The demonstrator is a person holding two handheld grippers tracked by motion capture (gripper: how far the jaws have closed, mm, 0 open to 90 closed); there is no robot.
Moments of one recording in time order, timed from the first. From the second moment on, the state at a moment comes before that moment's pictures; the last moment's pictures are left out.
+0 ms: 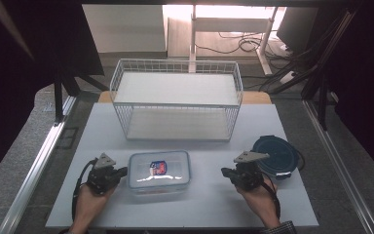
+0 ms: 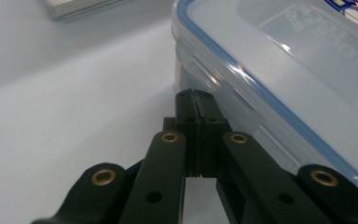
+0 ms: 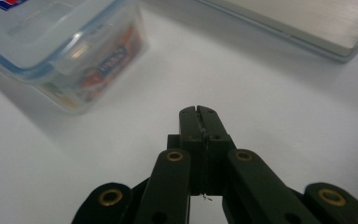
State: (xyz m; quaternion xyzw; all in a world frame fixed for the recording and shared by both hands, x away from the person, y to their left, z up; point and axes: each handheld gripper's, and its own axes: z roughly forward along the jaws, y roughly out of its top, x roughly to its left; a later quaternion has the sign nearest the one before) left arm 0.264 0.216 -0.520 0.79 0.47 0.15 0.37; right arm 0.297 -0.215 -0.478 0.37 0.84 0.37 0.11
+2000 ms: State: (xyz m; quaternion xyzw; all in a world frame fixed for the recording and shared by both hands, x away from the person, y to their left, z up) left arm 0.237 0.203 -0.517 0.80 0.39 0.12 0.45; right arm 0.278 -0.229 -0.494 0.33 0.83 0.44 0.11
